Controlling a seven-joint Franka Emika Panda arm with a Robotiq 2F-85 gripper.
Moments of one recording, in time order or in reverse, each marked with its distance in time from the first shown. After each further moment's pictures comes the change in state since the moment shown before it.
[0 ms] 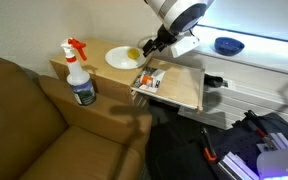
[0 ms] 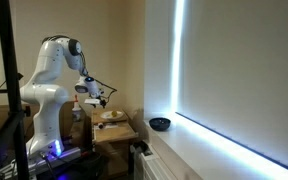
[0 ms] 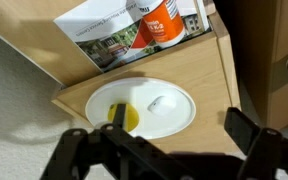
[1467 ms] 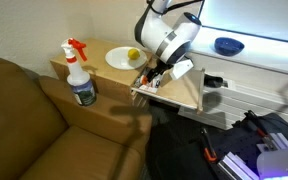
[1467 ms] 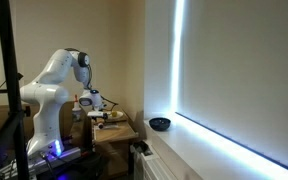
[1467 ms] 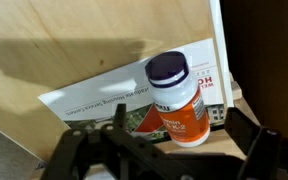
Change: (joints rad) arm 0.005 0.318 -0.055 0.111 -0.157 -0.014 0.021
